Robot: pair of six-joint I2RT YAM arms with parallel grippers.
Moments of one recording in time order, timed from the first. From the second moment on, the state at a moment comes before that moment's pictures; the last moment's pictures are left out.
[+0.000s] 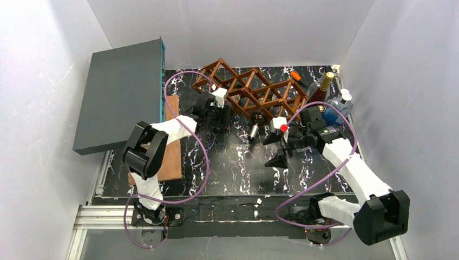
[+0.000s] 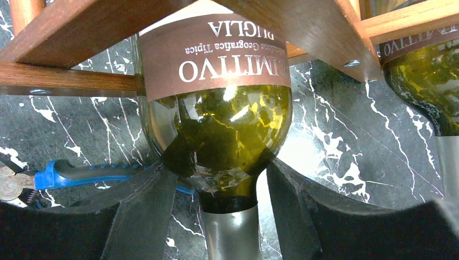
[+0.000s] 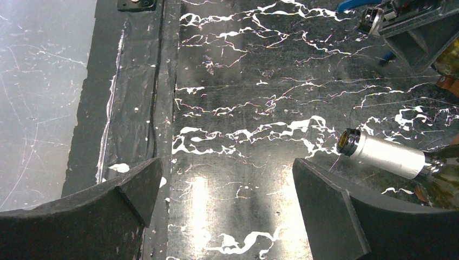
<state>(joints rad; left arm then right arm) -0.51 1.83 1.12 0.05 0.11 -0.10 0.34 1.11 0.89 -0.77 -1.11 -0.87</state>
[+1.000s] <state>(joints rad) -0.51 1.85 1.10 0.09 0.11 -0.12 0.34 1.11 0.89 -0.77 -1.11 -0.87</state>
